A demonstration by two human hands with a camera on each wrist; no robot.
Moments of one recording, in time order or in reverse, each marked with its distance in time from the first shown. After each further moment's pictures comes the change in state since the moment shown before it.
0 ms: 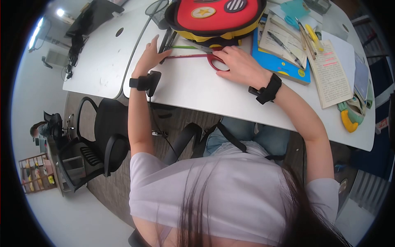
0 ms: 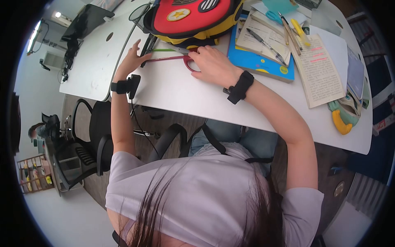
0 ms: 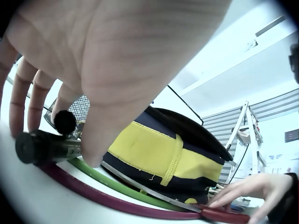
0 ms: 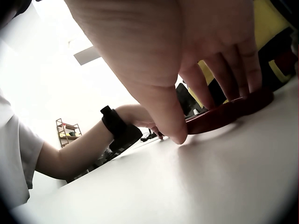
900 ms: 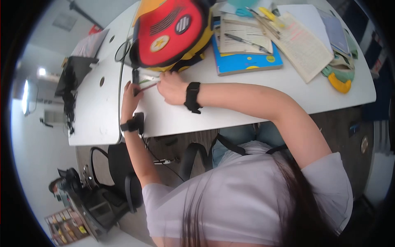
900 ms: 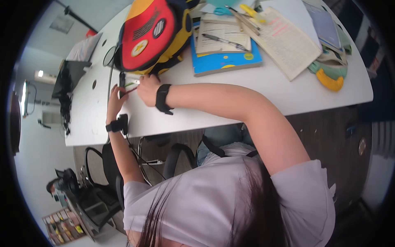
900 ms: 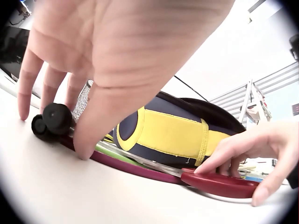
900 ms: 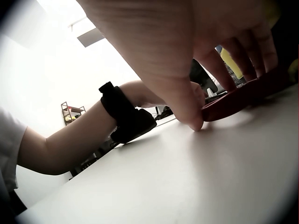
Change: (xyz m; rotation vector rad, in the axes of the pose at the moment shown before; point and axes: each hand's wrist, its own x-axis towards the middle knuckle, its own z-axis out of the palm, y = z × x) left_hand 0.011 -0.034 -0.006 0.118 0.061 0.383; right_hand 0.076 -0.048 0.053 -0.198 0.042 0.078
